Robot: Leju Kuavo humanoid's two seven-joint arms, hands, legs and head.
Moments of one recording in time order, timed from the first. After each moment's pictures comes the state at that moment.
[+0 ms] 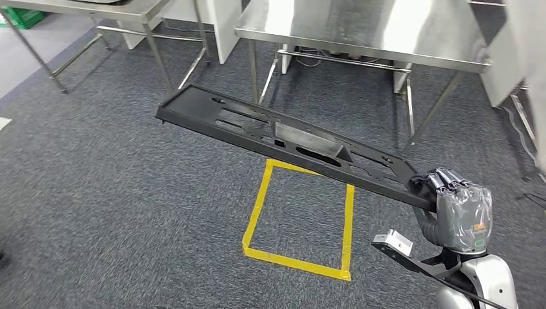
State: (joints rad) left arm -0.15 -0.22 1.18 -0.20 -1.02 0.43 -0.39; right arm 0.00 -0.29 0.11 -1.87 1.10 -0.34 -0.26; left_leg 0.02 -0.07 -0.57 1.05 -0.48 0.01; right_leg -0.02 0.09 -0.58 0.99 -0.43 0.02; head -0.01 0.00
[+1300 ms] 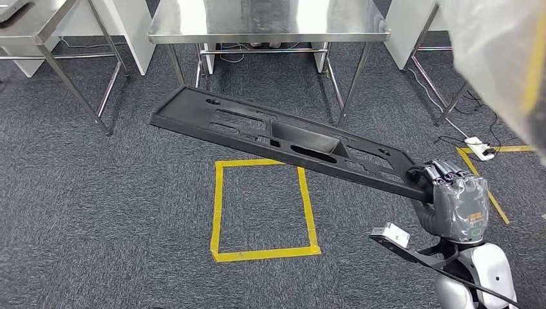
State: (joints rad) left arm -0.14 -0.21 1.18 -0.20 -1.00 0.37 -0.39; right arm -0.07 -0.30 0.14 -1.81 1.10 -0.35 -0.29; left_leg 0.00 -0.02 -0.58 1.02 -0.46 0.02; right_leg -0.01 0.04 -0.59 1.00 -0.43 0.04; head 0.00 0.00
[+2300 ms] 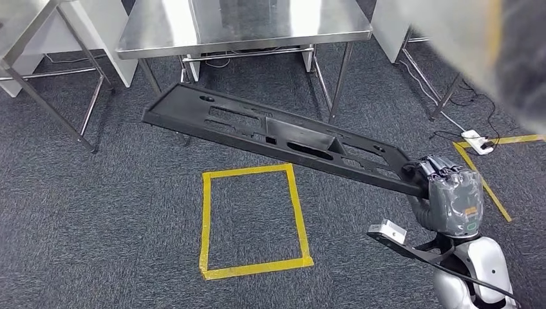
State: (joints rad) left arm -0.13 -0.21 1.18 -0.20 -1.00 0.40 -0.39; right arm -0.11 -0.32 0.18 -1.78 1.08 -0.36 -0.29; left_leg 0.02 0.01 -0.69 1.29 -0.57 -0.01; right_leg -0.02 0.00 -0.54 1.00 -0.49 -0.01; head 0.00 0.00
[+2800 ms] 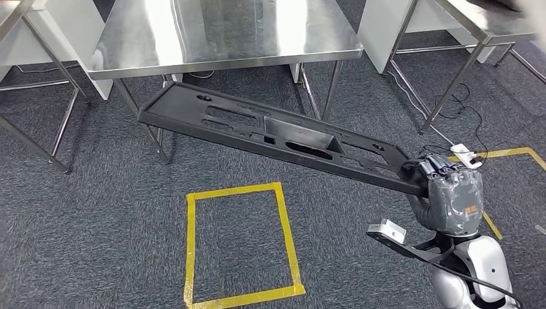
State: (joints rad) left arm -0.12 -0.21 1.18 -0.20 -1.00 0.40 -0.39; right arm -0.12 -0.32 0.19 -1.78 1.08 -0.36 -0.29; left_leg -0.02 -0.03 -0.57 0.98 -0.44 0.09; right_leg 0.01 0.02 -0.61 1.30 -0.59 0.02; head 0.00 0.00
